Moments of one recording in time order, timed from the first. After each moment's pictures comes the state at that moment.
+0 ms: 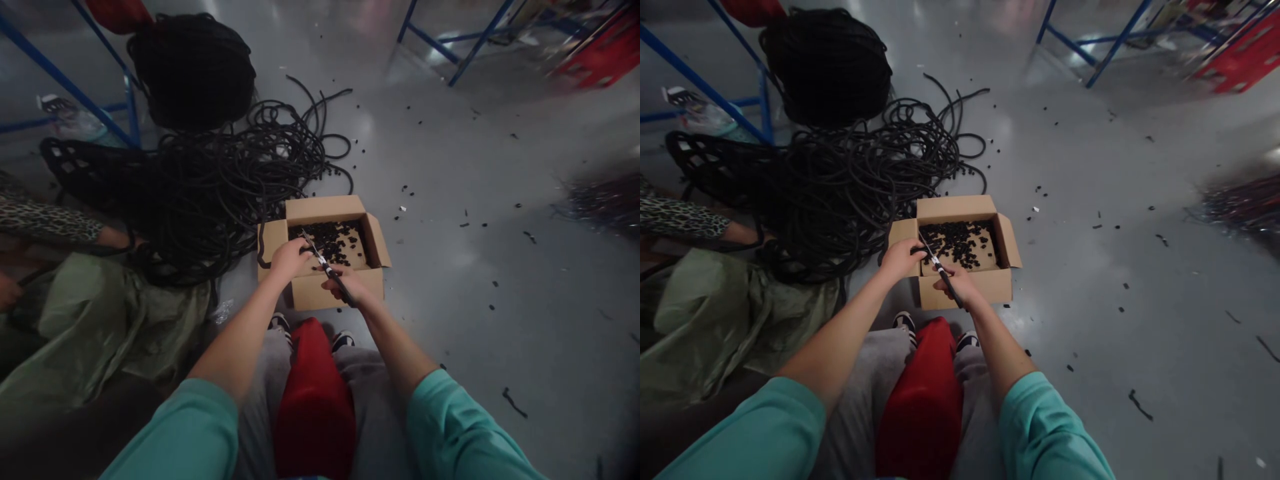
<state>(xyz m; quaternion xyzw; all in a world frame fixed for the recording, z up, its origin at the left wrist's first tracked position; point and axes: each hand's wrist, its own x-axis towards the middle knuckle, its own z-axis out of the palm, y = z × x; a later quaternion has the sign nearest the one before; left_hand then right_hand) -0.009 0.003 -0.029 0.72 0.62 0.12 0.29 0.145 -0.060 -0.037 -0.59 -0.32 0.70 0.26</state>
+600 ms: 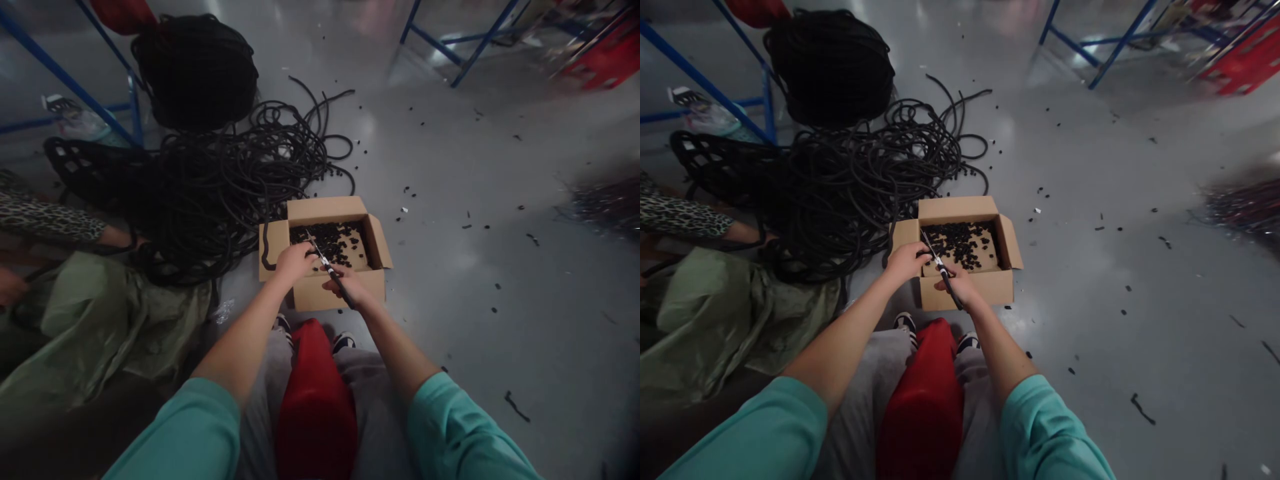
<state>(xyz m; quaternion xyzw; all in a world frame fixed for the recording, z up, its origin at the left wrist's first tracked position) -0.003 0.000 -0.024 0.73 0.61 0.07 0.31 0.143 -0.058 -0.036 -0.62 -0.36 0.65 0.26</state>
